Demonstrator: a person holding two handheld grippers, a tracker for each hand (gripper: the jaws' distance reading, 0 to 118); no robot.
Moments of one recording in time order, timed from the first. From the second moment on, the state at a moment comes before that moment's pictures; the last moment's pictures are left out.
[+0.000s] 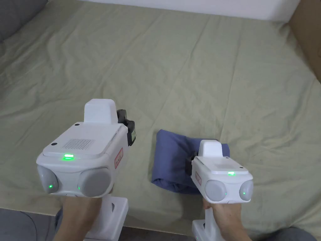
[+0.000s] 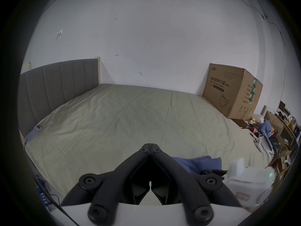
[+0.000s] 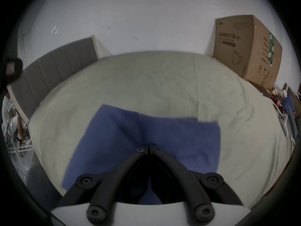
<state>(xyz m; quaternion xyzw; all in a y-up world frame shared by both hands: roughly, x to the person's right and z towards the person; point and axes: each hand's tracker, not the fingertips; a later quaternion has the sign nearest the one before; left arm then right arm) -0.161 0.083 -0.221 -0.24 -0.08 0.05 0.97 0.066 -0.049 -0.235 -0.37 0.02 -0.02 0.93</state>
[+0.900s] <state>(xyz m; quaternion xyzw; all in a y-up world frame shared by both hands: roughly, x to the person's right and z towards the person) -0.174 -0.079 -0.359 -0.58 -0.36 0.36 0.63 0.082 -0.054 -0.238 -0.38 0.02 -0.09 0.92</state>
